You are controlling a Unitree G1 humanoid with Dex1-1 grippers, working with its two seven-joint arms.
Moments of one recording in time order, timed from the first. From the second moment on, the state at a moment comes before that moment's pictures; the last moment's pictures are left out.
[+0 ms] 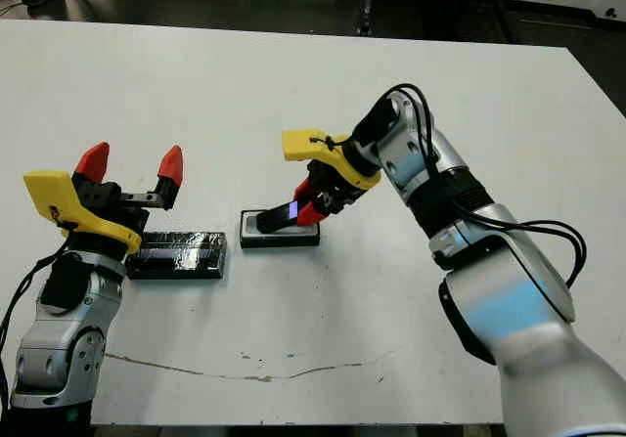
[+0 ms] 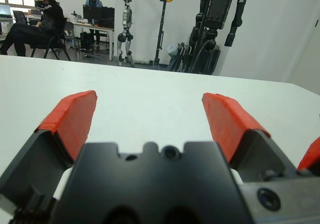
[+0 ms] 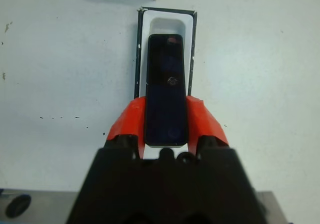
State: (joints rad) left arm -0.07 0.15 0.11 -0.30 -0.25 0.18 -0.08; right arm -1.09 -0.36 0.56 0.71 -0.18 0.25 1.50
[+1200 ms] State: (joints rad) left arm -0.07 0.14 0.11 -0.30 -0.24 0.18 -0.08; right arm -1.08 -0.29 0.56 0.70 -0.22 0.31 1.46
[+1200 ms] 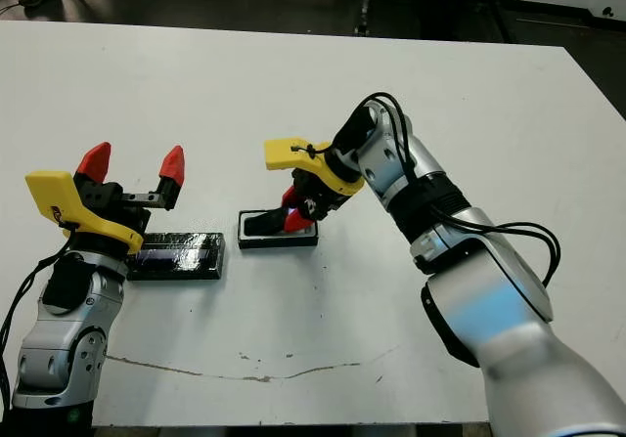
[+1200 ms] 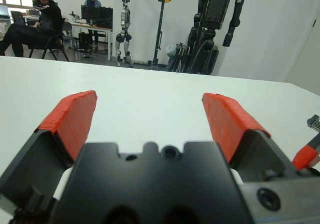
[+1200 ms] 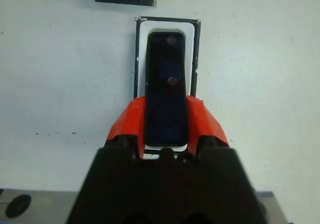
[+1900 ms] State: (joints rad) left arm -0.07 0.13 0.11 -0.30 -0.23 0.18 -0.08; right arm -1.06 -0.30 0.59 0.65 -0.24 0.26 1.43
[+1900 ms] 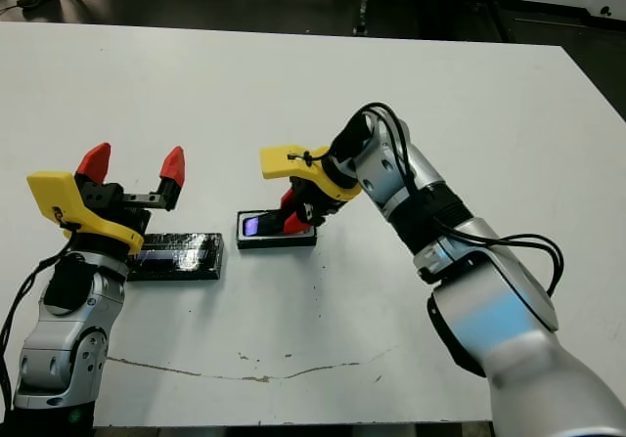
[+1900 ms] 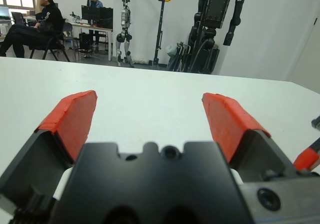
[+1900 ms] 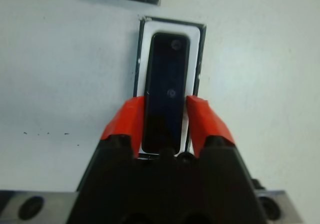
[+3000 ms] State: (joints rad) left arm -0.05 0.13 0.11 -0.30 -0.23 0.18 -0.08; right arm -1.21 -0.37 0.38 0.82 -0.17 0.17 1.42
